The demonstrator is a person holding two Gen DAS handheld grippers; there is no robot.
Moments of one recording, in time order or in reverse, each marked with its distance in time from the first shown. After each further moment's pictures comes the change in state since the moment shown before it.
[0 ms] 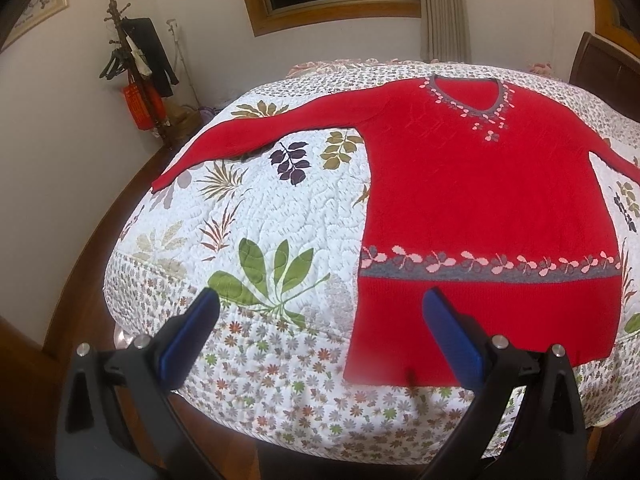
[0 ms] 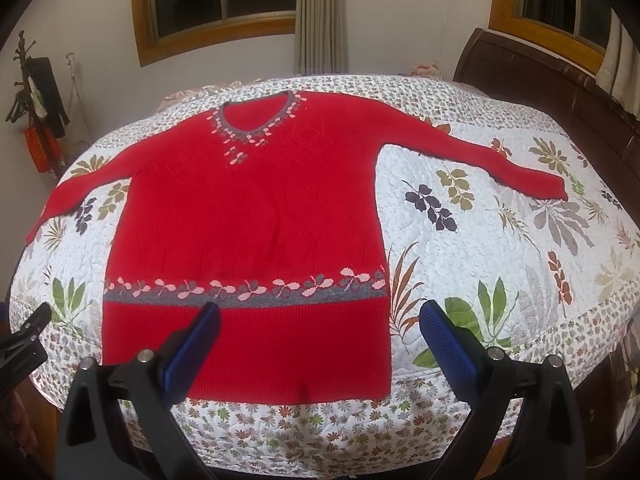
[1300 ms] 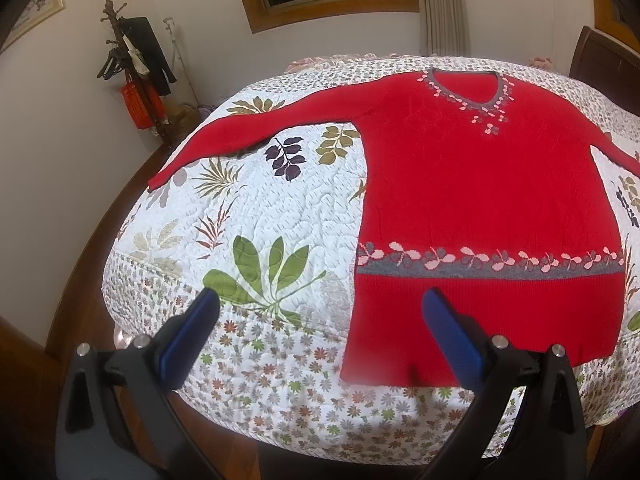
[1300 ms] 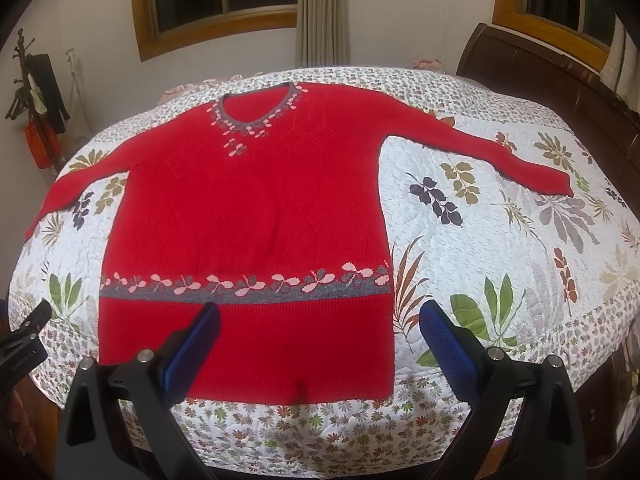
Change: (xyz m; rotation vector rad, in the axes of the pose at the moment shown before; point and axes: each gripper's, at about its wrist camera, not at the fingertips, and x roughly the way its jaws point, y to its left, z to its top) left arm 0.006 -0.006 -0.001 0.012 0.017 0.005; right arm 0.011 -0.002 -0.006 0.000 0.015 0.008
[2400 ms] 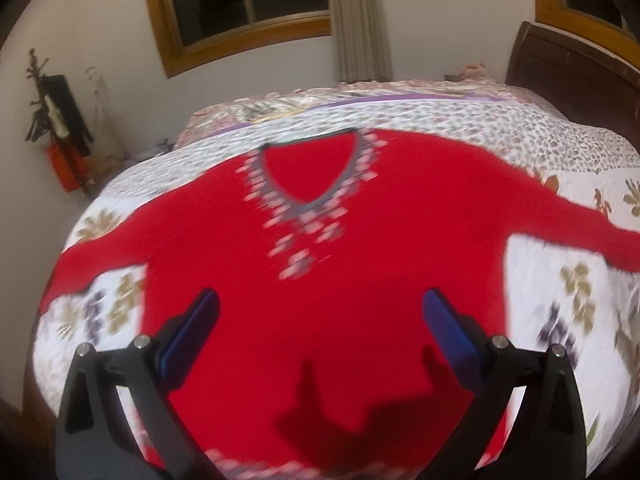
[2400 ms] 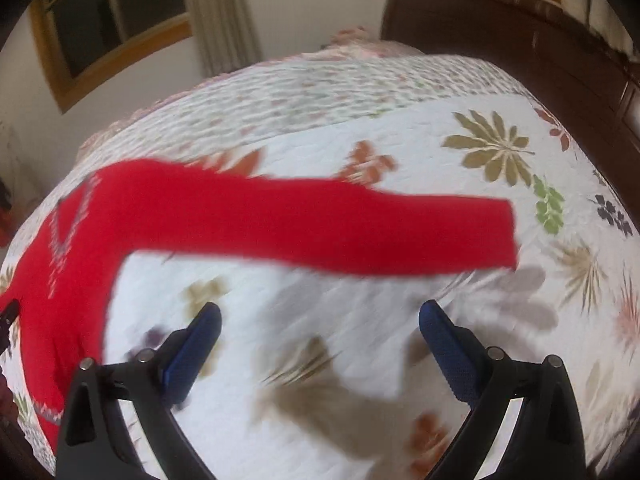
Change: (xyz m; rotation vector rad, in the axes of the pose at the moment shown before) left arm 0.055 -0.295 0.181 0.132 -0.079 -0.206; right arm 0.142 -0.352 0.164 0.215 0.095 -0.077
